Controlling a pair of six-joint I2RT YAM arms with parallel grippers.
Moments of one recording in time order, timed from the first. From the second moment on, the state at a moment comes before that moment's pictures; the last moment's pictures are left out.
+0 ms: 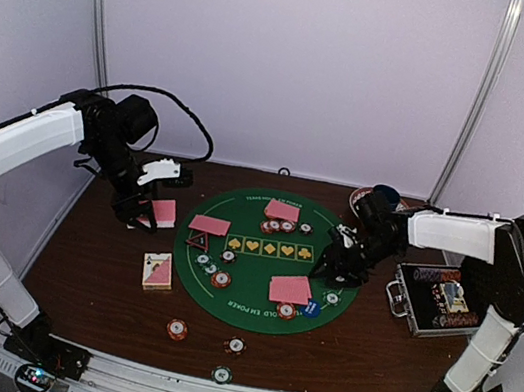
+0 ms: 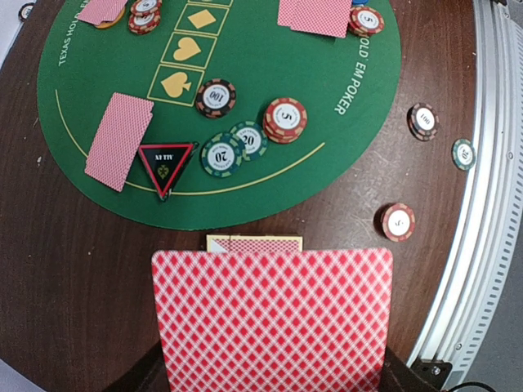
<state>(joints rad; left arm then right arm) -0.46 1.53 1.48 -1.23 0.33 0.78 0.48 1.77 1.15 -0.60 -0.55 0.46</state>
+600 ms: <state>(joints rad) -0.46 1.53 1.48 -1.23 0.36 0.76 0.79 1.86 1.37 -0.03 -0.67 0.94</state>
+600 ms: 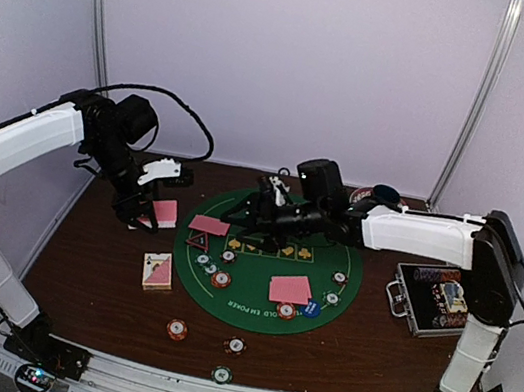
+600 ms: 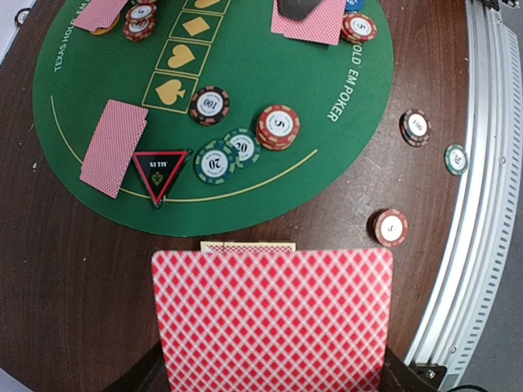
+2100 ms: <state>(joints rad) -0.46 1.53 1.48 -1.23 0.36 0.75 0.95 2.35 1.86 0.36 -0.85 1.38</state>
